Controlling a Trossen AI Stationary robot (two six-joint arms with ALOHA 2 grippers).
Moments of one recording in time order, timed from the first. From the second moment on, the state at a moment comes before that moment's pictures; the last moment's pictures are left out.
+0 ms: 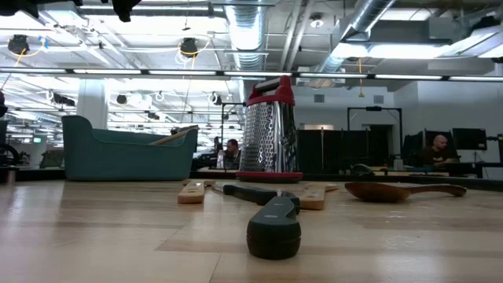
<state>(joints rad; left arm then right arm) 0.15 0.48 0.45 0.31 -0.04 0.00 0.98 1.38 0.86 -0.77 -0.06 0.86</state>
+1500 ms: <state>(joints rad) 0.15 0.48 0.45 0.31 -0.09 0.00 0.49 1.27 0.86 -0.62 -0.28 0.84</state>
